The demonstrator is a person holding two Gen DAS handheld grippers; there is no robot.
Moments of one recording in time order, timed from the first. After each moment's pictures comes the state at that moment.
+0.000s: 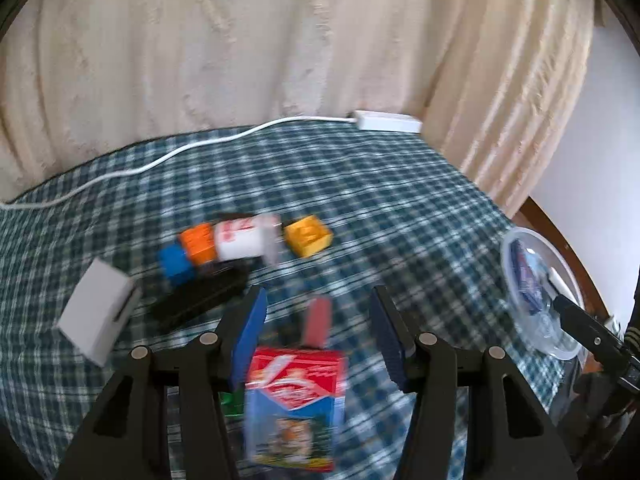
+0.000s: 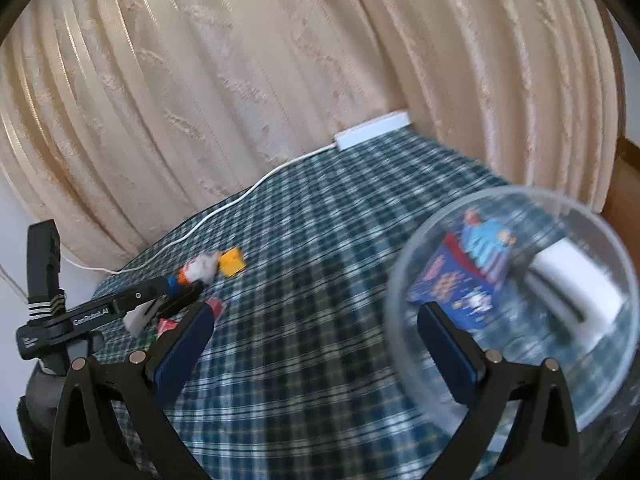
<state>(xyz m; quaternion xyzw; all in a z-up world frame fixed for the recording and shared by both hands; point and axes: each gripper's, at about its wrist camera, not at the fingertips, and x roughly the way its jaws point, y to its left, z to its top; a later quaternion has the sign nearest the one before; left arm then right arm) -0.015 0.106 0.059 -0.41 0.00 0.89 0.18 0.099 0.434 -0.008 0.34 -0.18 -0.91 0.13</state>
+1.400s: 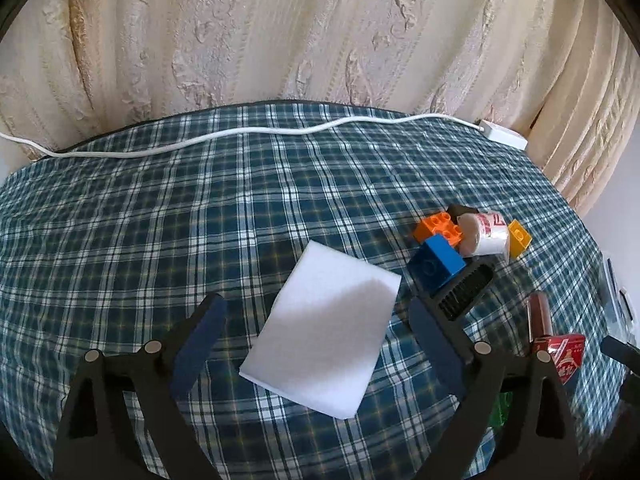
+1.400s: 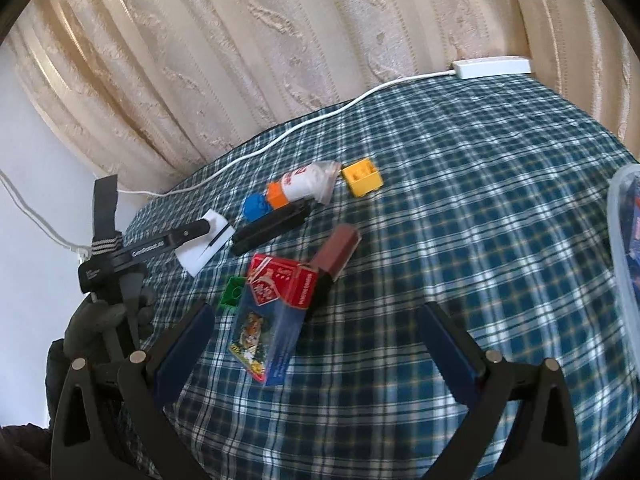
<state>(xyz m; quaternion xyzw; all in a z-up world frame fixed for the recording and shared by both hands) -0.064 -0.057 0.004 -0.43 -0.02 0.90 0.09 0.079 0.281 -0.035 0.42 -0.13 -0.87 0.24</state>
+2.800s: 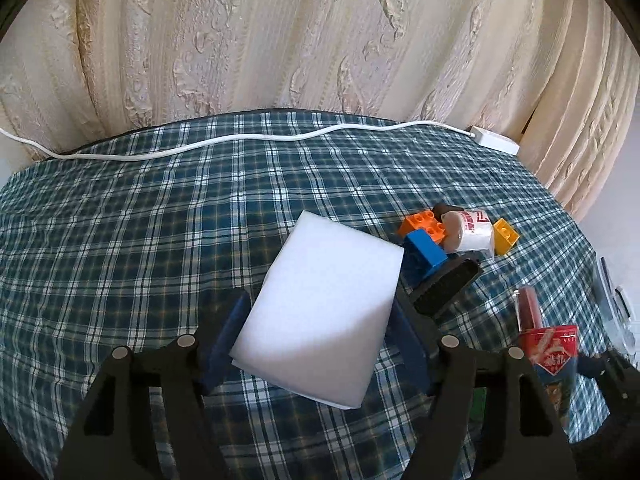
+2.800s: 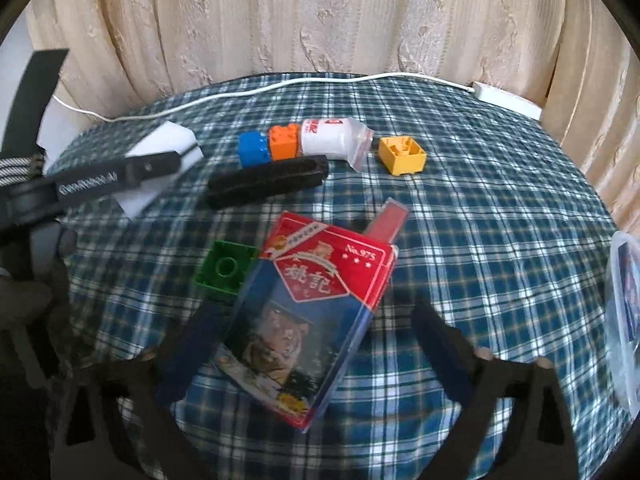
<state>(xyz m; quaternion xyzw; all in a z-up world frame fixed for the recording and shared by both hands) -0.051 -0.048 0.015 -0.40 -0.03 0.91 0.09 0.069 0.188 -0.068 0.45 0.05 -0.88 0.14</state>
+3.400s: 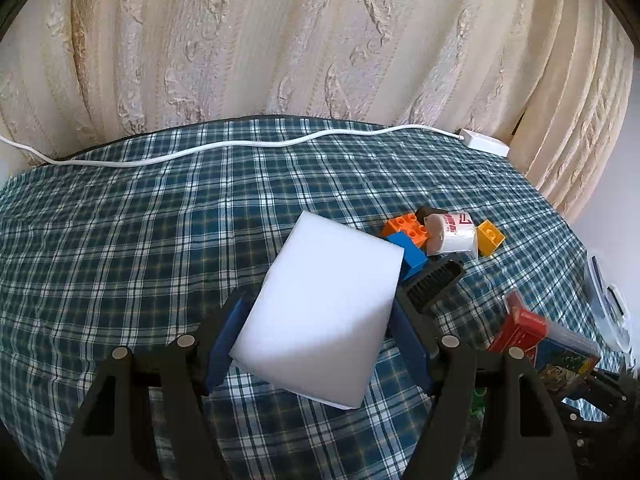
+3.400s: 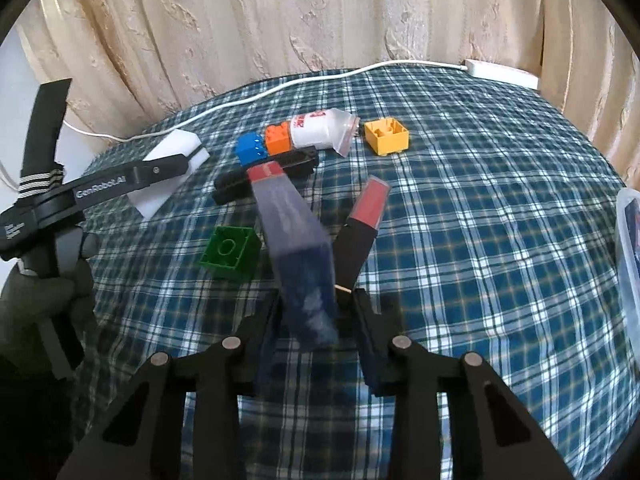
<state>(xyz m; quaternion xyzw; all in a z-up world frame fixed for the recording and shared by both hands) -0.045 -0.041 0.018 -0.39 -0.03 0.91 0.10 0.088 0.219 -0.060 0.44 -0.02 -0.88 0.18</state>
